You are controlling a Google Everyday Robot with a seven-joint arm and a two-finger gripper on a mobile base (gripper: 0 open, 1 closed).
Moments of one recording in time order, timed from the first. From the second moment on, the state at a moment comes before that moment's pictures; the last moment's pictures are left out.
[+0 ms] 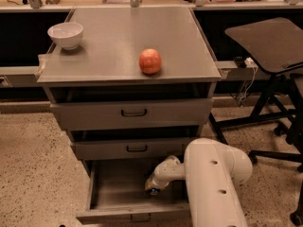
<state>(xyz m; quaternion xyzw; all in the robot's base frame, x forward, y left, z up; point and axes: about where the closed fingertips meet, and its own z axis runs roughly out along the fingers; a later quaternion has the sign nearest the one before) 0.593 -0.036 0.135 -0.99 0.00 -0.05 0.12</state>
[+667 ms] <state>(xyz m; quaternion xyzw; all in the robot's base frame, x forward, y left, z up) 0.554 -0.015 0.164 -0.96 0.06 -0.03 0.27</state>
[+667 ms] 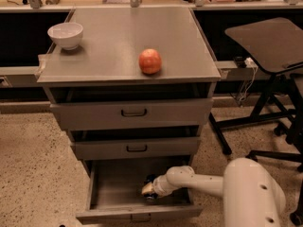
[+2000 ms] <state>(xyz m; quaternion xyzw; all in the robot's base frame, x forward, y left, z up) 0.527 0.002 0.268 -0.91 0.01 -0.07 0.41</state>
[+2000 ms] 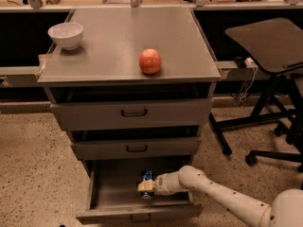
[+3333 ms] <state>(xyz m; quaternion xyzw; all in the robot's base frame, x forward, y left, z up) 0.402 -0.009 0.510 -0.86 -0.13 -0.12 0.47</state>
